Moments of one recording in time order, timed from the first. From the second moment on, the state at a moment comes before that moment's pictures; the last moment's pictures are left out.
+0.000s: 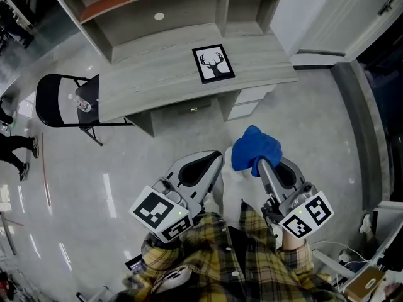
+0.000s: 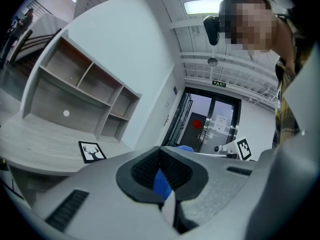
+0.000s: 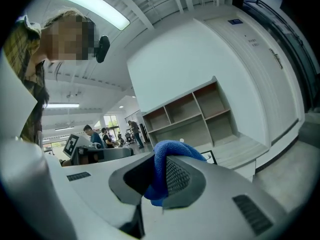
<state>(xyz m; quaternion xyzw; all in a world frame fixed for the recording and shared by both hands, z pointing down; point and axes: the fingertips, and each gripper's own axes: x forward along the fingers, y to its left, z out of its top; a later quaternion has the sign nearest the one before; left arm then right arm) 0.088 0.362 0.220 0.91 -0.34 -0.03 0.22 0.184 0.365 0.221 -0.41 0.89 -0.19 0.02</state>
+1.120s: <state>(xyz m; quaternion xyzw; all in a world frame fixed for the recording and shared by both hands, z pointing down) 0.131 0.081 0.197 0.87 -0.45 -0.04 0.18 0.233 0.065 0.207 -0.29 0.94 -0.19 0.03</state>
